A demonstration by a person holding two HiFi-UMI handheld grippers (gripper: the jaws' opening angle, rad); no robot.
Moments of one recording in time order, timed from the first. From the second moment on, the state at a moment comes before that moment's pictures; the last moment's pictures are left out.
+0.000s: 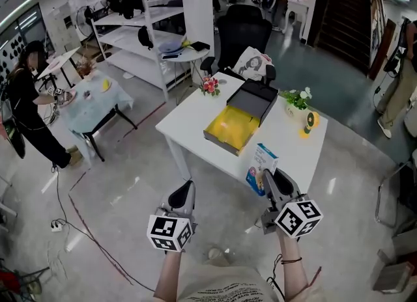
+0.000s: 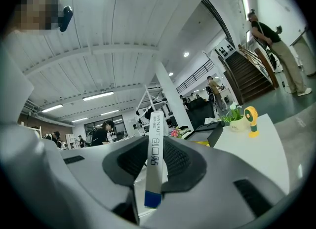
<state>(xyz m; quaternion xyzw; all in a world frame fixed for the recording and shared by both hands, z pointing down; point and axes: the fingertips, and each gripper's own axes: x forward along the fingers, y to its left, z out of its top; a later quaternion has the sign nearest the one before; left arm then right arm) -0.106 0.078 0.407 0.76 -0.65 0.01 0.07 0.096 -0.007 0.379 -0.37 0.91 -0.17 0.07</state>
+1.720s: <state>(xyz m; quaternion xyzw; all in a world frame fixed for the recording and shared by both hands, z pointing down) -0.175 -0.183 0.448 0.78 -0.62 0.04 0.12 -0.004 -0.259 0.429 -0.38 0.87 -0.30 0.06</state>
